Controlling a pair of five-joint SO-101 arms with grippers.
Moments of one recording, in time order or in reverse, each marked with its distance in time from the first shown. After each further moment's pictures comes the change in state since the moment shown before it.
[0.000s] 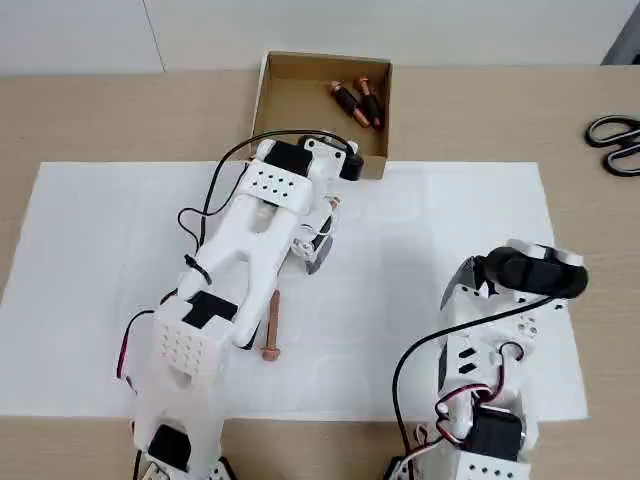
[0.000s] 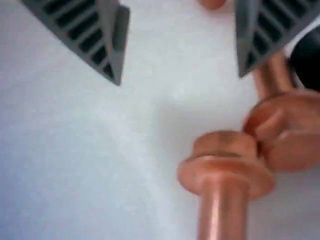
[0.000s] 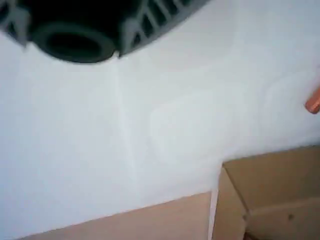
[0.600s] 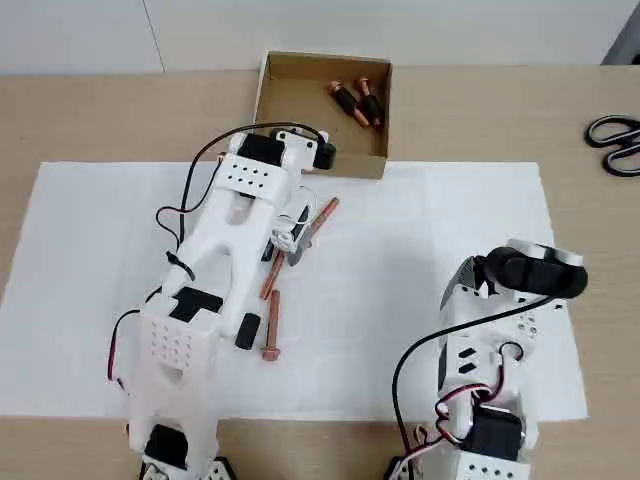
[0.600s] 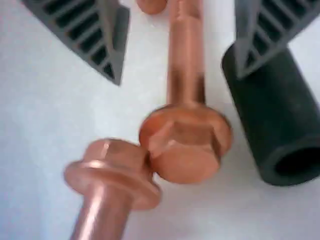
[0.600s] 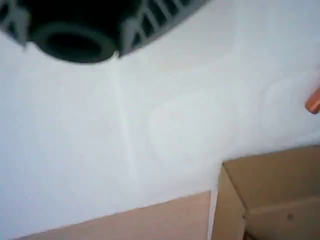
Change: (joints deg) left arm -5.2 0.4 -0.1 0.0 0.0; right arm 0.0 0.0 0.0 0.0 0.0
